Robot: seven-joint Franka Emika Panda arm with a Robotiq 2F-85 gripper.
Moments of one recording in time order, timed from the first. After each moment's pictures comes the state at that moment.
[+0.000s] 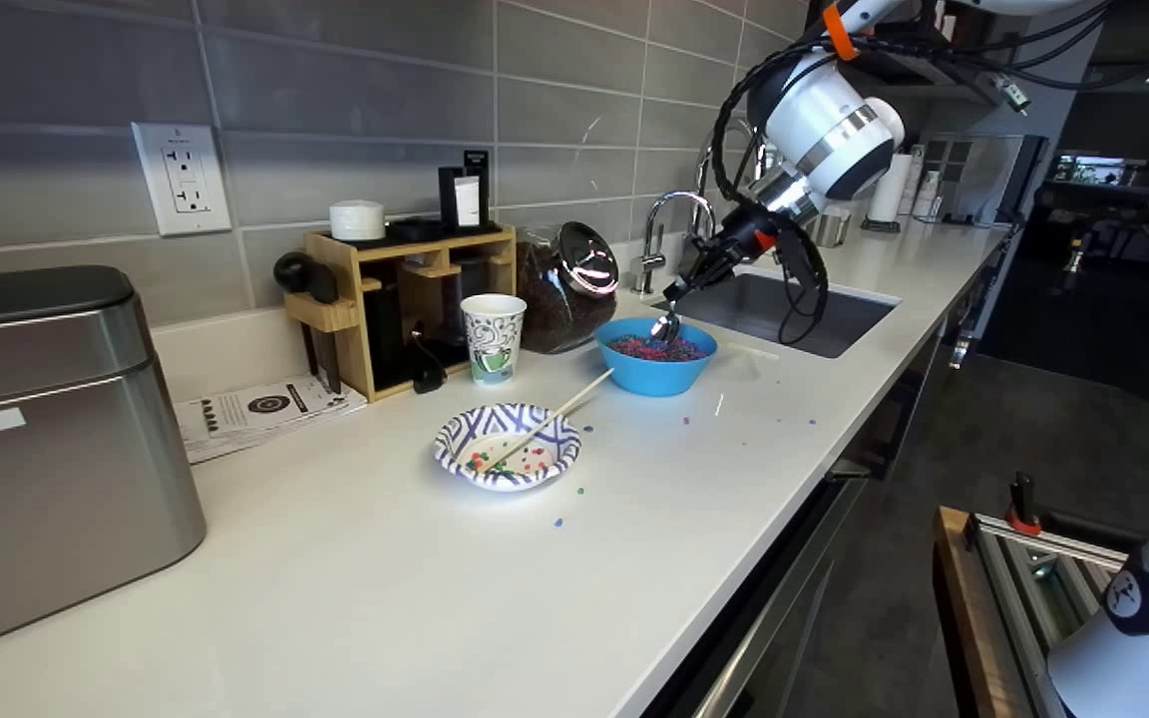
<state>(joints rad) -0.25 0.03 -0.37 -2.33 1.19 2.50 -1.18</state>
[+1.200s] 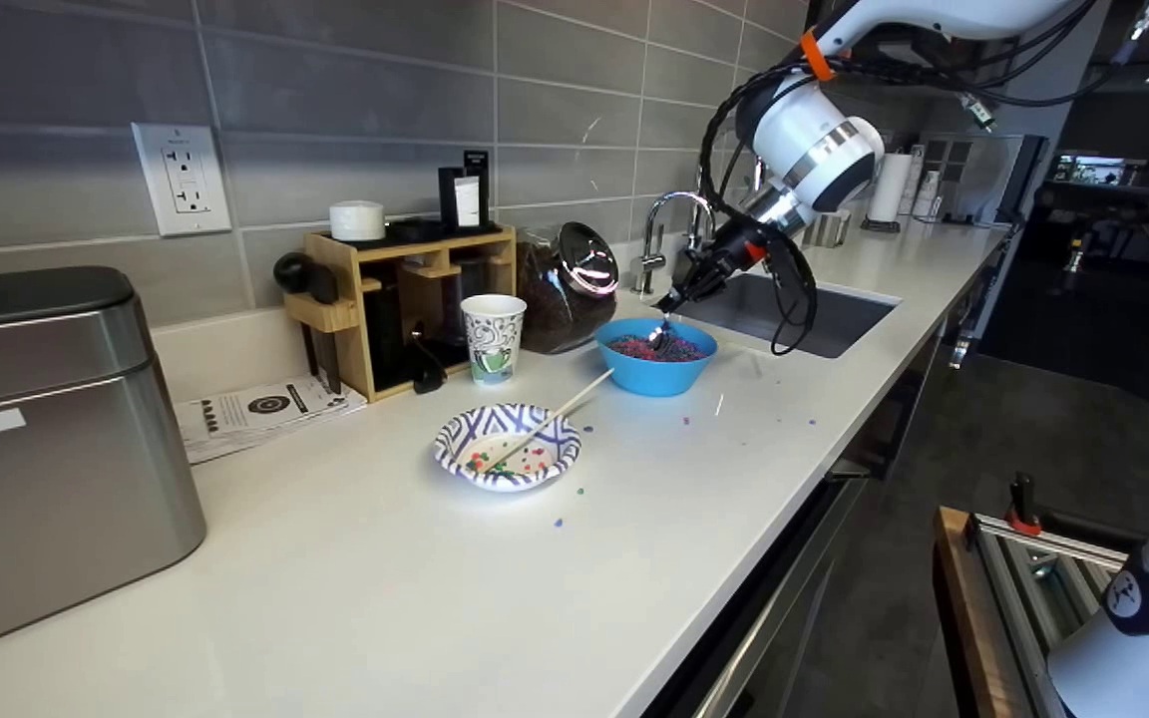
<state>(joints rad) -0.32 0.13 -0.34 -2.25 1.20 2.43 -1.16</state>
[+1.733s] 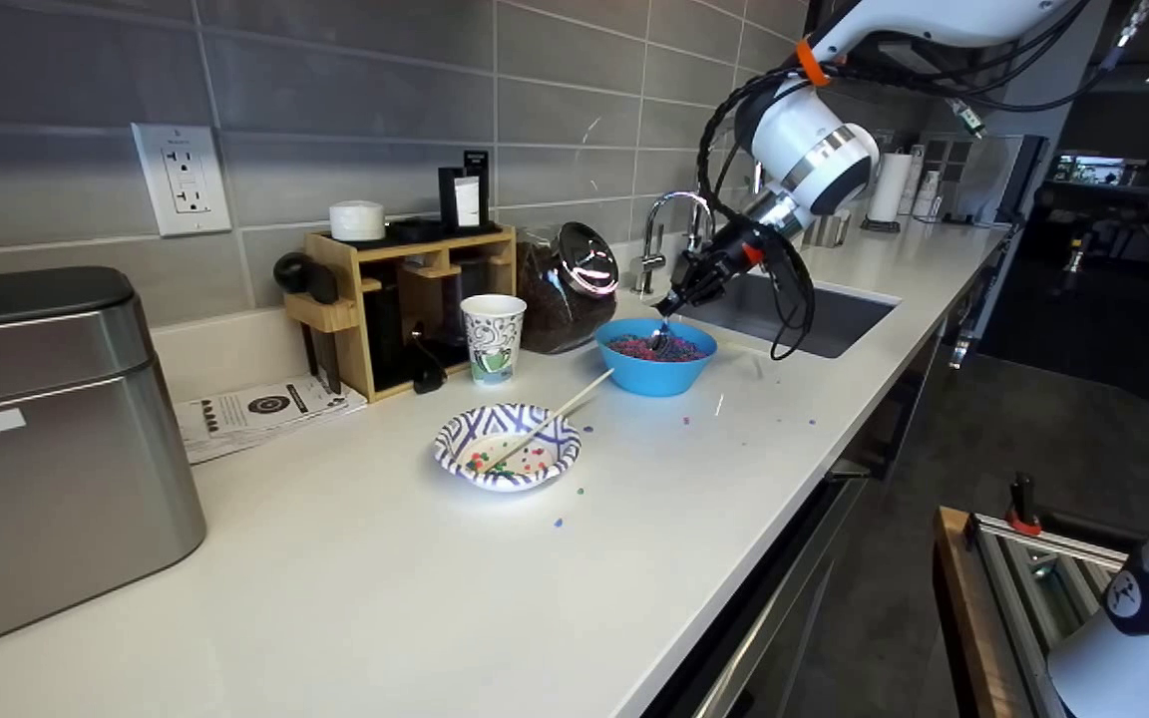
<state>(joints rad) -0.34 0.16 -0.34 -2.22 1.20 2.37 -1.09</state>
